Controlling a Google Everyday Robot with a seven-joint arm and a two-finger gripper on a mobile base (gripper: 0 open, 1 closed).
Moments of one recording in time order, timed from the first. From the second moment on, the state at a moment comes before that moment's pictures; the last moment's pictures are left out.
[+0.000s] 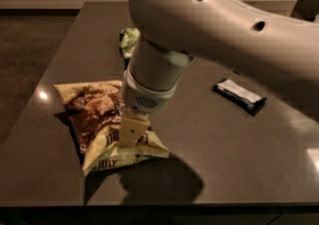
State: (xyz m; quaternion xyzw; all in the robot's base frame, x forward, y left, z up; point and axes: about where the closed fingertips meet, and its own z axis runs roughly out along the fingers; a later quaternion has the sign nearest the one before) arm 0.417 0.056 0.877 -0.68 0.71 0.10 0.16
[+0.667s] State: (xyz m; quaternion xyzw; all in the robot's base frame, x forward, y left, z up) arm 0.416 0.046 0.912 -0.66 0.71 0.12 0.20
